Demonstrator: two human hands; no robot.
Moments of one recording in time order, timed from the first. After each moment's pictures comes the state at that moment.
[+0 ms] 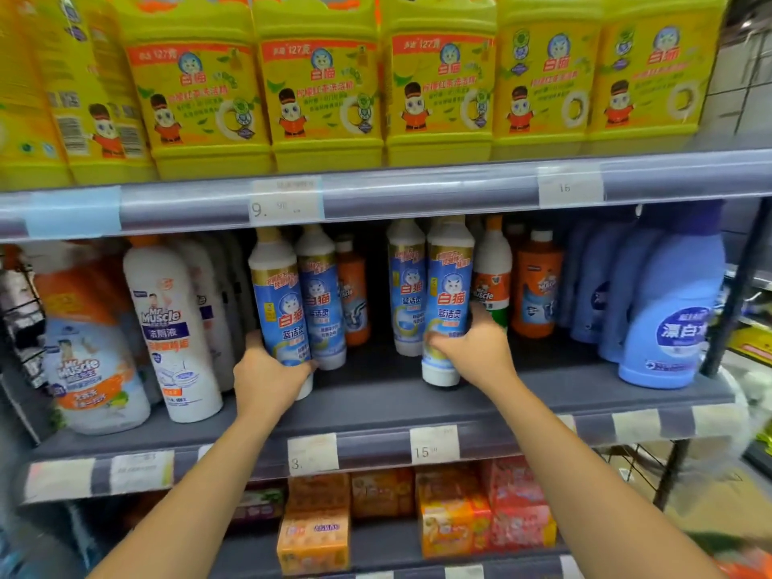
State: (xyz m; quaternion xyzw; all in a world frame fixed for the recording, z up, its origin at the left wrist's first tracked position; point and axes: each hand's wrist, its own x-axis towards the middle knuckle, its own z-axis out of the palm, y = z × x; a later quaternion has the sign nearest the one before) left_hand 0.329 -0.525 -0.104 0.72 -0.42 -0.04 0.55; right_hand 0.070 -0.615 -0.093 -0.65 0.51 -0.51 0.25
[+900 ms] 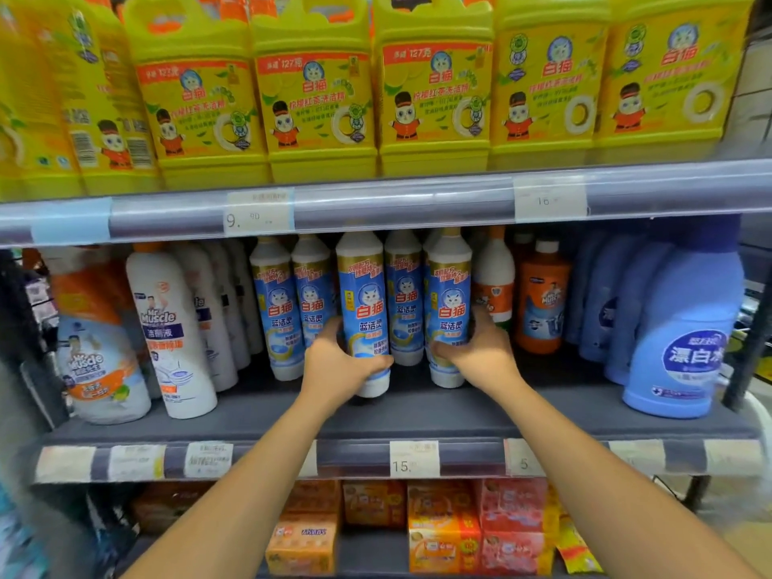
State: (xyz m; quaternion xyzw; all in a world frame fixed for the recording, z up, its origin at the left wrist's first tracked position) left_hand 0.241 -0.560 -0.090 0.63 -0.51 -0.14 0.57; right_hand 0.046 -0.658 -0.098 -0.69 0.43 -0.49 0.31
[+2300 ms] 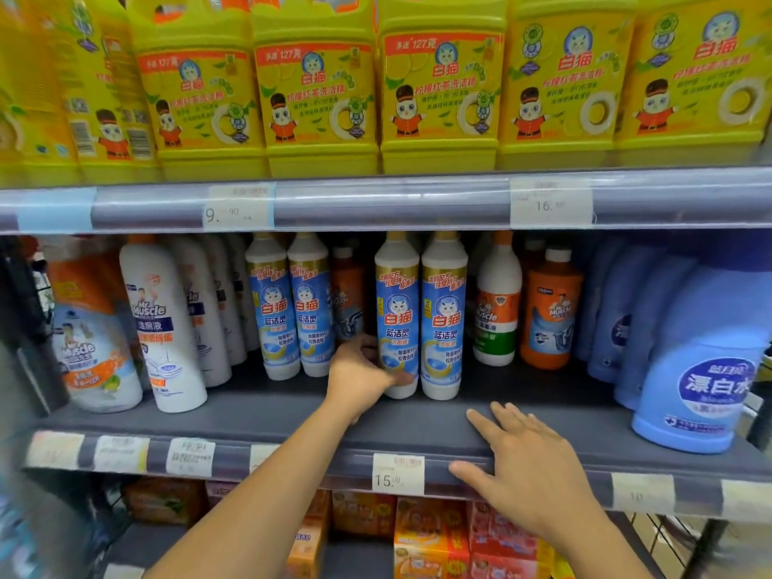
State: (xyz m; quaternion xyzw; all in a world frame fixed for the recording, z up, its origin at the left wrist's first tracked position) left_hand 0.214 -0.602 -0.116 0.65 -0.45 -0.23 0.57; right_hand -0.031 -0.588 -0.147 -0.87 0.48 -0.10 -0.04
